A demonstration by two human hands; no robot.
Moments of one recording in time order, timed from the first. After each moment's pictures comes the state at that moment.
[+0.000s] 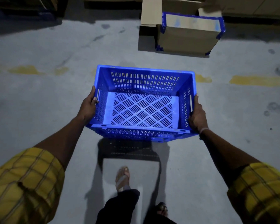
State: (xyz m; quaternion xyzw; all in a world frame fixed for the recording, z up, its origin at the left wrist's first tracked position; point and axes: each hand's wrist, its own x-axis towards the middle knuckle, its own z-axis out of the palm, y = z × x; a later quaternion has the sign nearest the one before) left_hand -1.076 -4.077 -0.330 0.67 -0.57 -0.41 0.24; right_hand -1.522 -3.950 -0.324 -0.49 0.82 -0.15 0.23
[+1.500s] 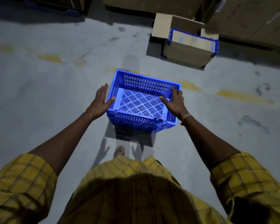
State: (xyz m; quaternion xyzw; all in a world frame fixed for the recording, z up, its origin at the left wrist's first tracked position) left_hand -1.062 -3.948 -0.082 0.62 -0.62 -0.45 0.19; right_hand -1.421 -3.930 -0.039 -0.55 0.75 -0.16 0.33
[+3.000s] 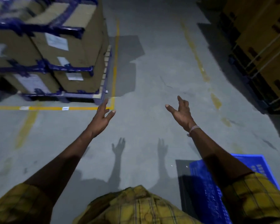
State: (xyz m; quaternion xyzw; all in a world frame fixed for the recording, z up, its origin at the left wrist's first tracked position) left_hand -0.899 -3.261 0.027 0.81 -0.08 -0.13 0.56; right_hand -0.968 -3.616 0.087 -0.88 0.23 0.00 0.42
